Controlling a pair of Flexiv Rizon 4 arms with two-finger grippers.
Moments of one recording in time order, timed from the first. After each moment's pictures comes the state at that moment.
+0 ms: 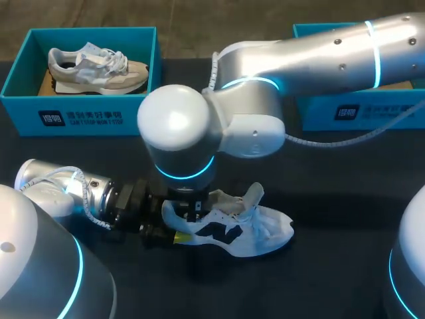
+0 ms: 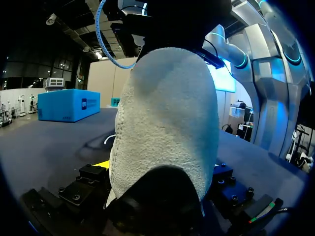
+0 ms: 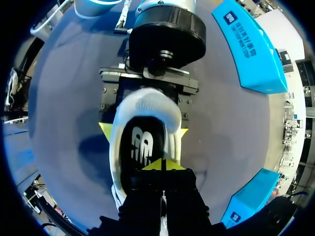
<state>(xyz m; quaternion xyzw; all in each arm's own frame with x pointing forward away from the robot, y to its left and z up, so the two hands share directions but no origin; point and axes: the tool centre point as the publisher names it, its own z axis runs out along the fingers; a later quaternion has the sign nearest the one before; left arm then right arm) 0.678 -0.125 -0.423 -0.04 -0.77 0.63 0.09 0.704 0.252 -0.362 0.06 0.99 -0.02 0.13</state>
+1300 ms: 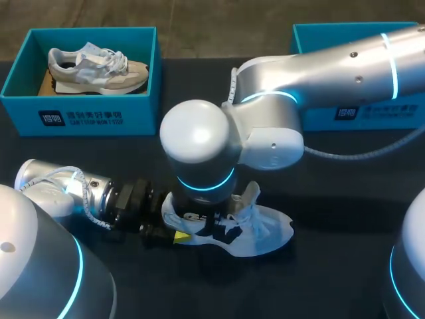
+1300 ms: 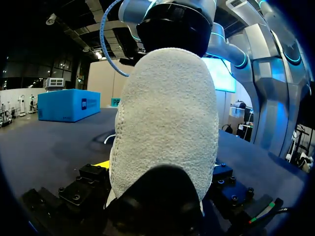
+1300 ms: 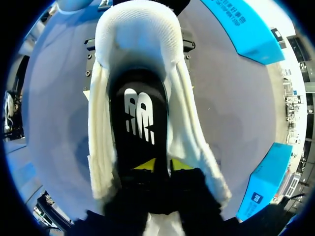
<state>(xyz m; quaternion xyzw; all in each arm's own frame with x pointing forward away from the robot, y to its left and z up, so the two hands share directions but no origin) 0.678 -0.125 -0.423 -0.04 -0.77 0.63 0.09 0.688 0.204 -0.391 0.14 0.98 -0.04 0.12</state>
